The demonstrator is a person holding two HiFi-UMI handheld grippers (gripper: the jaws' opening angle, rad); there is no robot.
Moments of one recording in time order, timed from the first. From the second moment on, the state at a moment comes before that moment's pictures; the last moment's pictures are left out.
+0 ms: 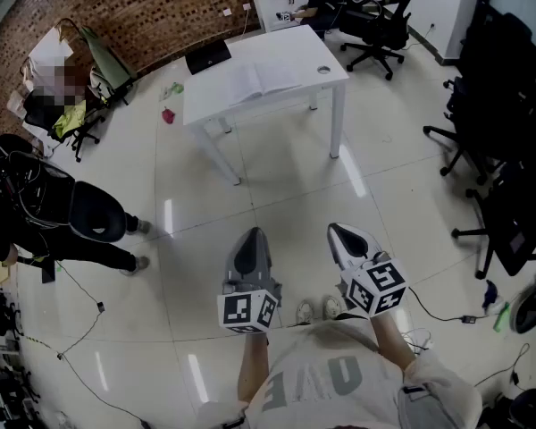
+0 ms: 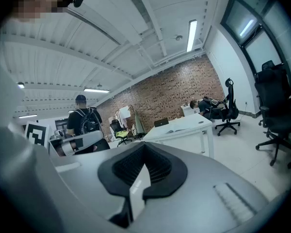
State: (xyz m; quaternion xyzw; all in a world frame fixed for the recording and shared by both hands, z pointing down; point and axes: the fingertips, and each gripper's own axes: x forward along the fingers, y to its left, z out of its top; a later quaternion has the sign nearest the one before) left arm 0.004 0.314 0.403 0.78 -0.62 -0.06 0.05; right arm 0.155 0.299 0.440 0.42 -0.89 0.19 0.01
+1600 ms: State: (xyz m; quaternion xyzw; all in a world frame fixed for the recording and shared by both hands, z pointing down) left arm 0.001 0.169 0.430 0.75 -0.66 -0.05 0.06; right arm 0.168 0.162 0.509 0.36 -0.89 0.27 0.03
